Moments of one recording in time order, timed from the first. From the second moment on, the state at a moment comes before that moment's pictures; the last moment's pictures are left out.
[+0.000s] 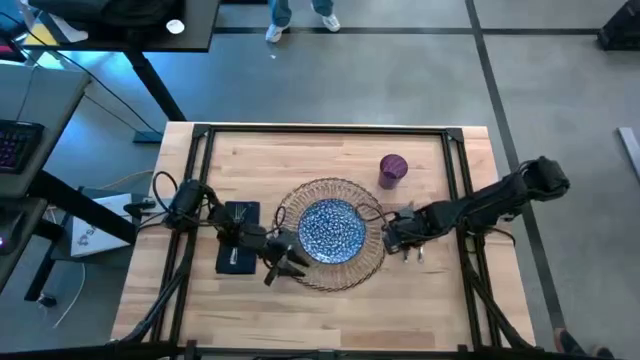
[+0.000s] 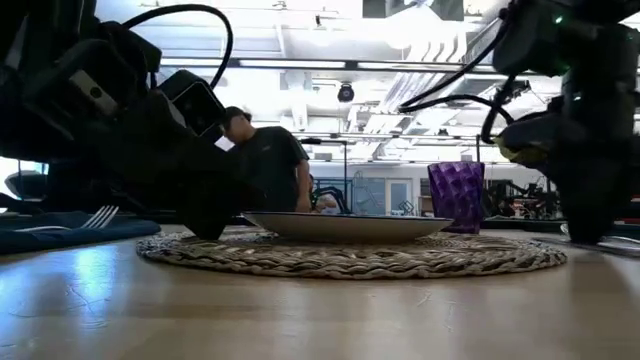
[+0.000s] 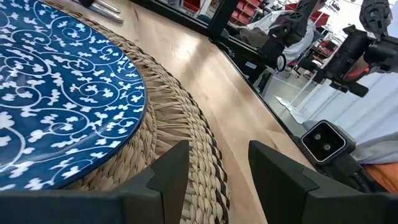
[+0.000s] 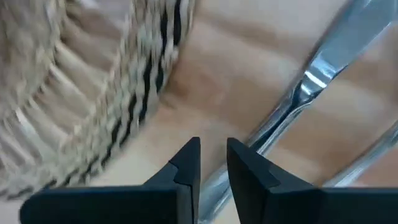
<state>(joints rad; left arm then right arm) -0.29 2.08 0.39 1.46 0.15 -0.49 0.27 1.38 0.61 -0.62 -0.01 1.46</state>
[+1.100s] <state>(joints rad) -0.29 2.08 0.39 1.46 0.15 -0.48 0.19 1.34 0.61 -0.76 0.10 1.46</state>
